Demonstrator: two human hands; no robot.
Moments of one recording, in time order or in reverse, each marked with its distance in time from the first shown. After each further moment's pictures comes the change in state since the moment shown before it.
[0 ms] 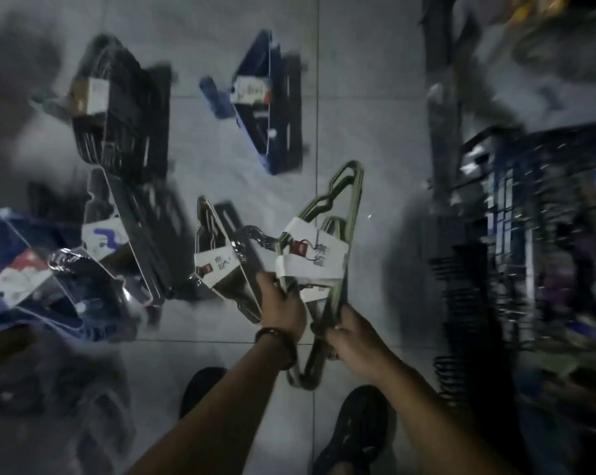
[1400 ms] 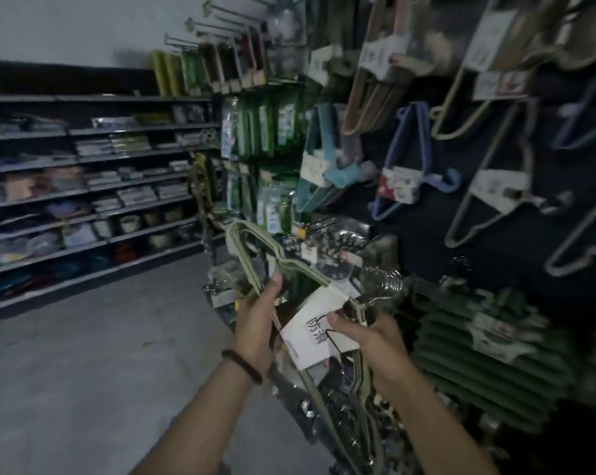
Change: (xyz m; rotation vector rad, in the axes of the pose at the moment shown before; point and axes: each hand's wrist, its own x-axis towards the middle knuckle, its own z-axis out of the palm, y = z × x) left_hand -0.598 0.562 -0.152 -0.079 -1.010 0.543; right_hand -0.760 -0.359 -0.034 0.851 0.931 -0.887
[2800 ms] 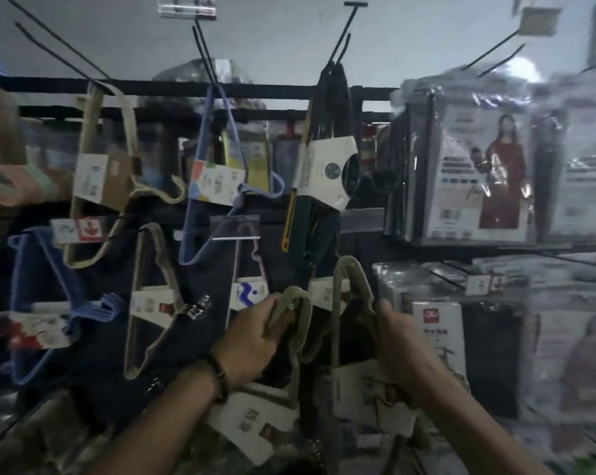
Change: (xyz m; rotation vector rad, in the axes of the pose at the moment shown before) left_hand -0.081 -0.025 0.488 0.612 -1.228 0.878; right_hand -0.151 -0.217 -0.411 -1.345 1.079 -0.042
